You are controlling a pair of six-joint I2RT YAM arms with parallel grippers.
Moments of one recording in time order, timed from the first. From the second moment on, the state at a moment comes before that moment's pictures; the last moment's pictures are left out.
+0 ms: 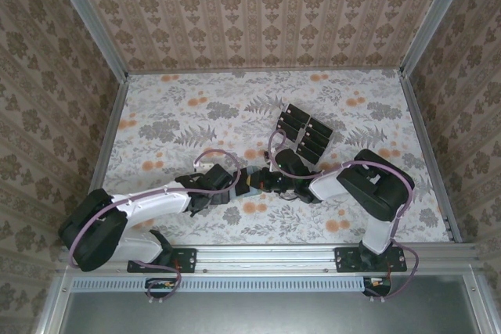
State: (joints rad) left arm -0.86 1.30 0.54 -0.50 -0.41 -0.78; right arm 0.74 1.80 0.63 0.62 -0.42 1.00
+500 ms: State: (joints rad) left arm -0.86 1.30 0.54 -0.49 -0.41 -0.78; right arm 0.73 1.86 0.63 0.68 -0.45 1.02
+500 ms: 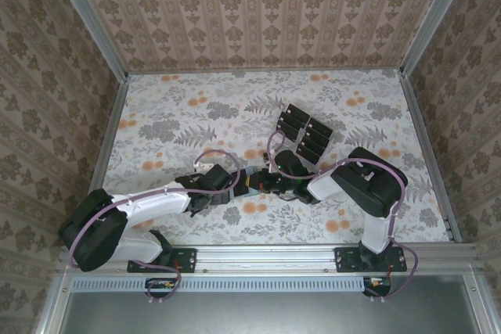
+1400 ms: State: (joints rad) left arm -0.87 1.30 0.53 -0.48 -0.41 -0.79; right arm 0.72 1.88 0.63 0.70 -0.46 1.05
